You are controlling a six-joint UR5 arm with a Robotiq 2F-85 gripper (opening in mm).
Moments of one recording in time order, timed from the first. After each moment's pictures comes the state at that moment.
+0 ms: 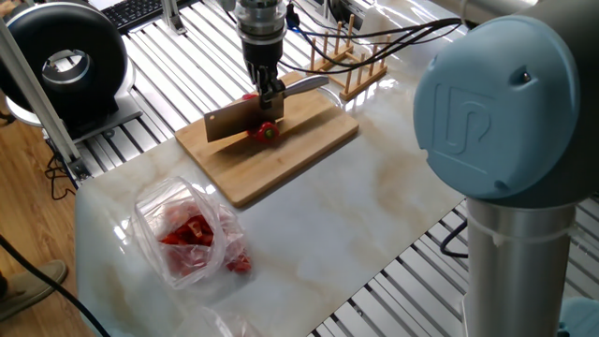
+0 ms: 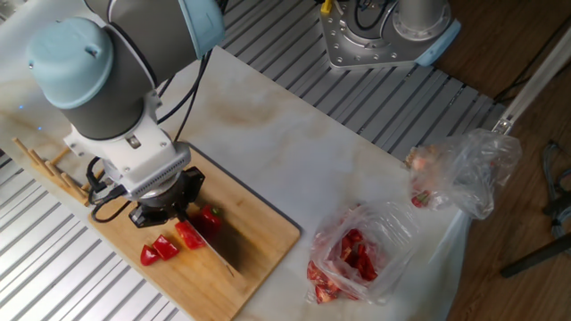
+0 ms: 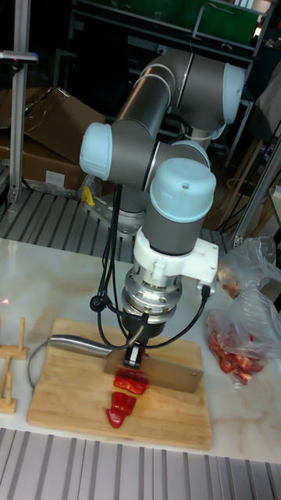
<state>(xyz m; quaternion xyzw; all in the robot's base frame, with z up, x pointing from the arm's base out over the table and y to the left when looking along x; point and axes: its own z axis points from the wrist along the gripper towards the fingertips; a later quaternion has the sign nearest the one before) 0.661 0.019 0.069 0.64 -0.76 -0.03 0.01</state>
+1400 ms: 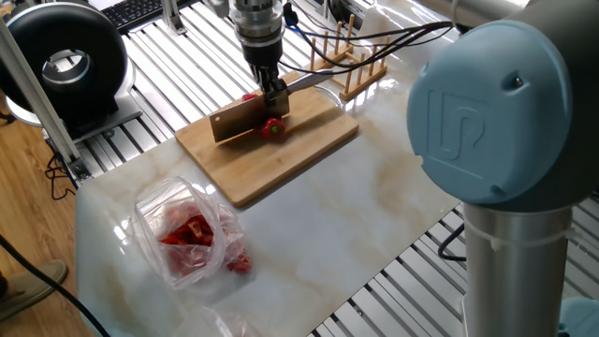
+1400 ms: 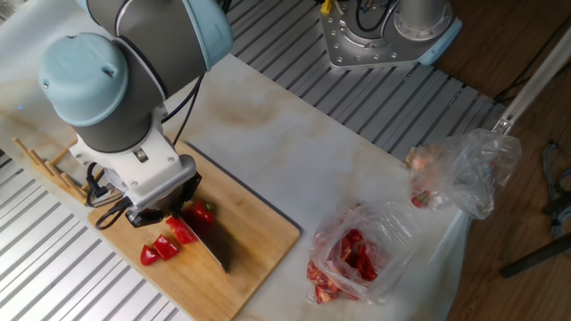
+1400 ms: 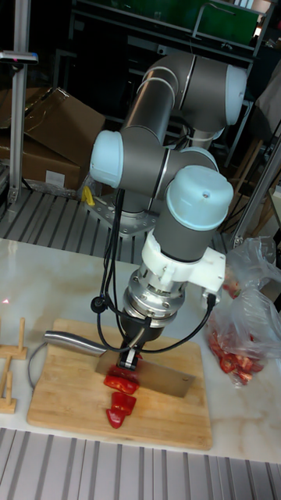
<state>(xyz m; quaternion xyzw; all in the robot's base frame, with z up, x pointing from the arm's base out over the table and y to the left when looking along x) 0.664 0.012 0.064 0.64 -0.77 0.00 0.04</state>
